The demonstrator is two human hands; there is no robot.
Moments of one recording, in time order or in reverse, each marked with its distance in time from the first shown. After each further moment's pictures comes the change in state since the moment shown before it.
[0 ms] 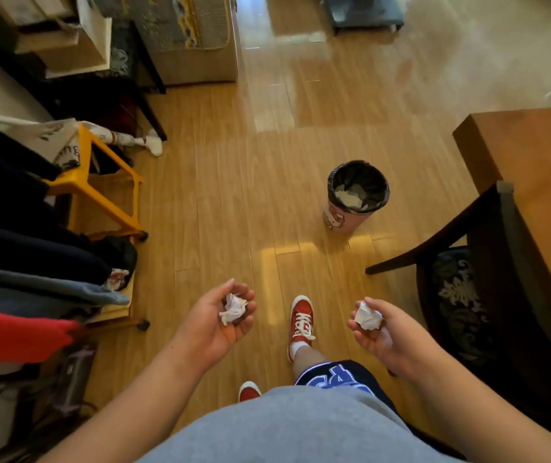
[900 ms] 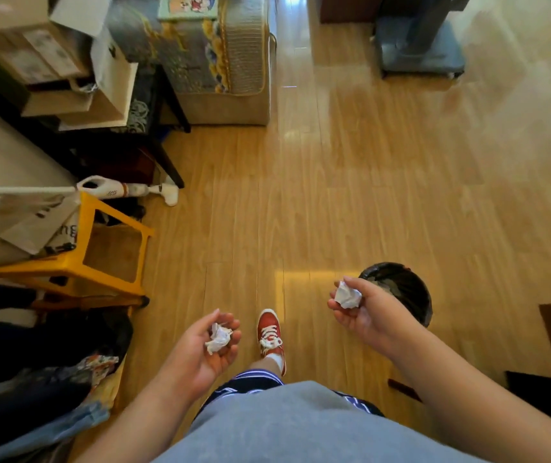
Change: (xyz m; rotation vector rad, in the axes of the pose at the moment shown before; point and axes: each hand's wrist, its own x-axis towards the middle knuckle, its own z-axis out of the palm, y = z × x) left_hand 0.225 0.269 0.100 -0.165 0.189 -0.031; right_hand 0.190 -0.331 0.278 -0.179 -0.166 -0.039
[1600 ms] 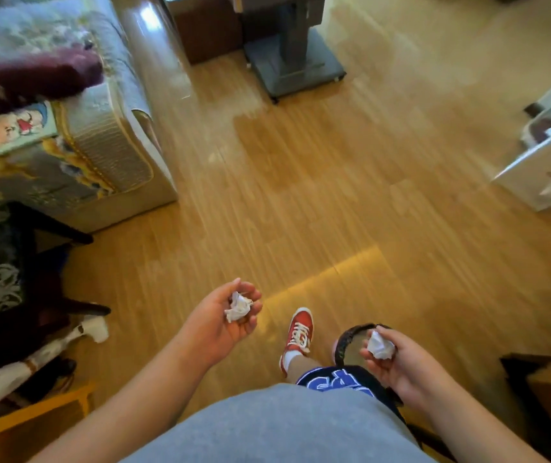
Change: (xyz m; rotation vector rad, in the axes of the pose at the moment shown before) left_hand 0.183 0.188 0.389 0.469 -0.264 -0.107; right_hand 0.120 -0.210 -0.089 0.451 0.350 0.068
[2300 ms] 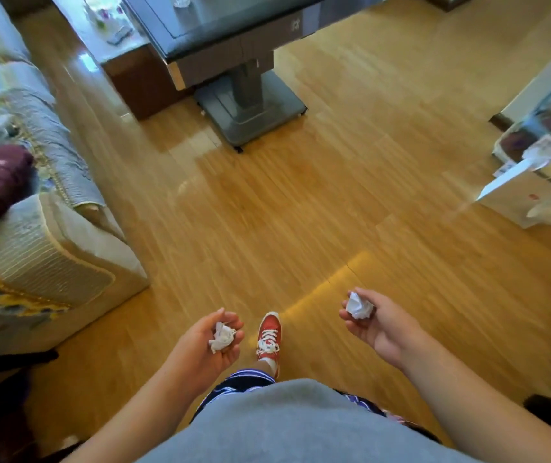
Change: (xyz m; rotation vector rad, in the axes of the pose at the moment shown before) left_hand 0.184 0.233 0.107 0.145 0.019 -0.106; right_hand 0.098 -0.286 0.188 0.110 -0.082 -0.151
